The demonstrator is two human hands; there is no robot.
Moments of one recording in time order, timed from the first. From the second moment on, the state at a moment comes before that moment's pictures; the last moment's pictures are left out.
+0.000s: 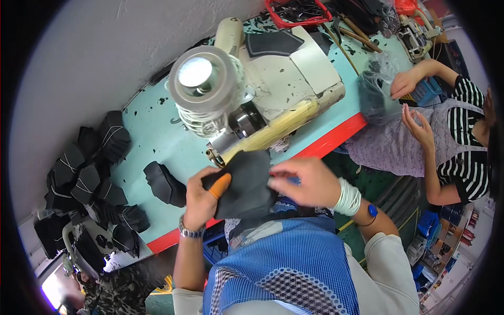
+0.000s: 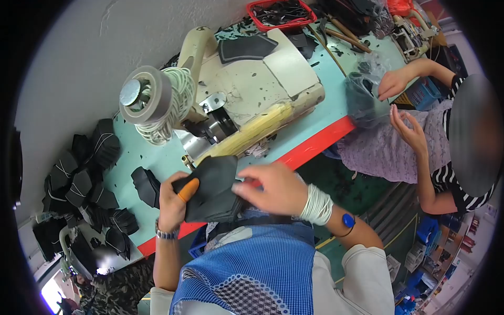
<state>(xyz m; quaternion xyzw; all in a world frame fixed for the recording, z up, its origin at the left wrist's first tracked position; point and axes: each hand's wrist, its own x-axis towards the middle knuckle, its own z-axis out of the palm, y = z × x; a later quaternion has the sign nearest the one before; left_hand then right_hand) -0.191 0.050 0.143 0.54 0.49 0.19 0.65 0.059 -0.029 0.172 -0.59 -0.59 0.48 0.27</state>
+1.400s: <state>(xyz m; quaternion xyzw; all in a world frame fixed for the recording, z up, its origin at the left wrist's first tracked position) -0.236 0.103 0.071 0.56 0.47 0.07 0.68 0.193 0.112 0.136 -0.57 -0.76 0.03 0.30</state>
